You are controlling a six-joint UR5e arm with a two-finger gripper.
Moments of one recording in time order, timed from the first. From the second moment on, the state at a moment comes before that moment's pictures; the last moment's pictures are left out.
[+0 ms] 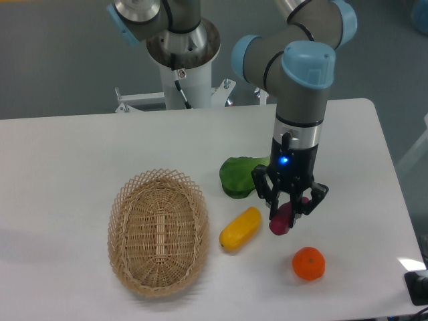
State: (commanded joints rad) arm 2.57 -1.88 -1.58 -0.83 1.26 1.09
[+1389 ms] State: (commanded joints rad) arm 2.14 -1.98 -1.70 -0.79 1.59 0.79
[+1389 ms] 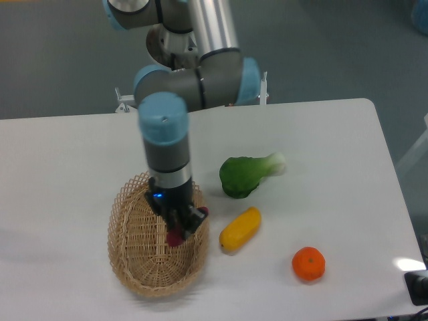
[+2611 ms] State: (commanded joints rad) arm 2.09 -2.06 -1.69 -0.76 1.63 0.79
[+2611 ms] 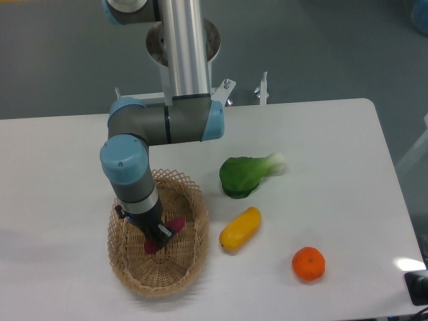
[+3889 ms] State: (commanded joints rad) arm 2.41 -1.85 -1.62 -0.86 1.62 0.99
